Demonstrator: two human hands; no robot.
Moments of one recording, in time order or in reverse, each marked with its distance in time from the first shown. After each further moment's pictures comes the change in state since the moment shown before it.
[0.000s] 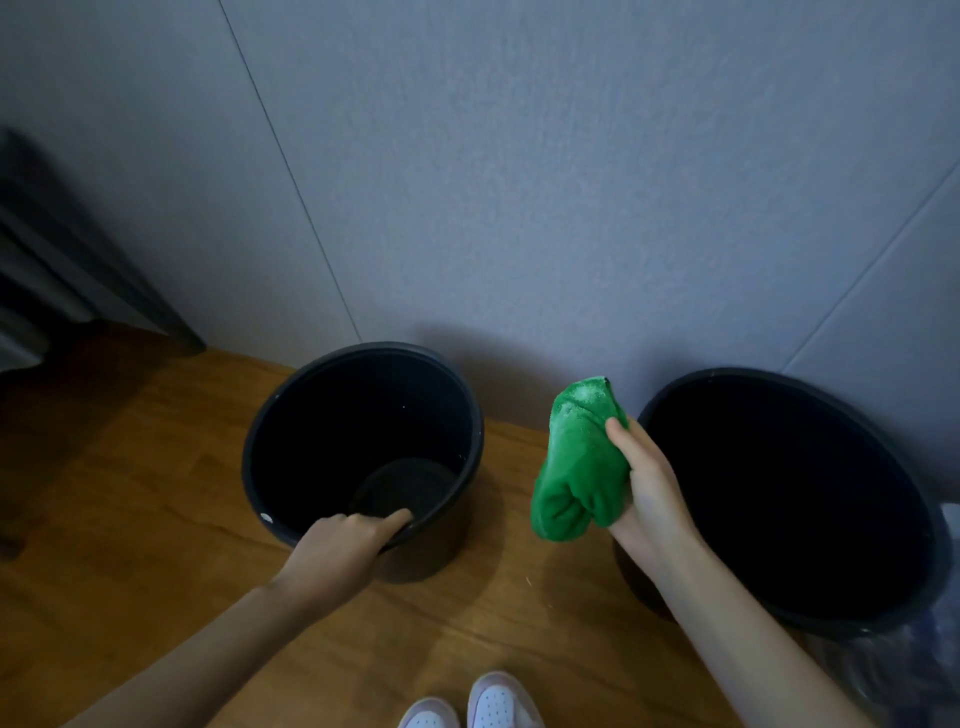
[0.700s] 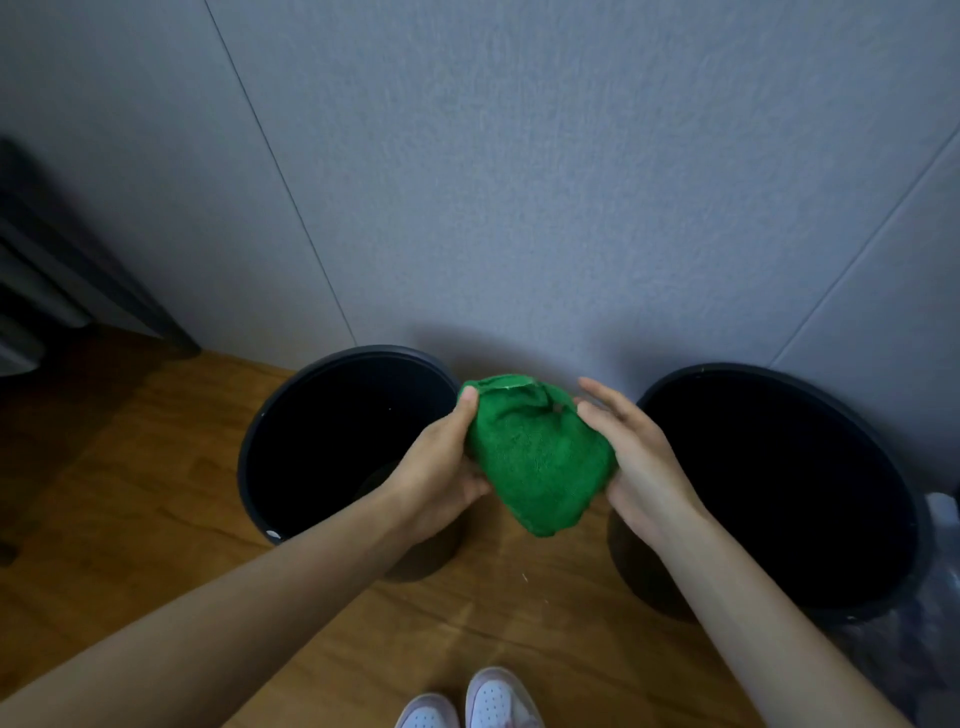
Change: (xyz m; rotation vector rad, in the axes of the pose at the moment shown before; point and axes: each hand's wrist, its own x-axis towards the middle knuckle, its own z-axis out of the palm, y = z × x) left_hand 0.049 0.085 -0.089 -2.027 -0.105 -0.155; right_hand -0.001 -0.021 0.010 -0.274 -0.020 -0.035
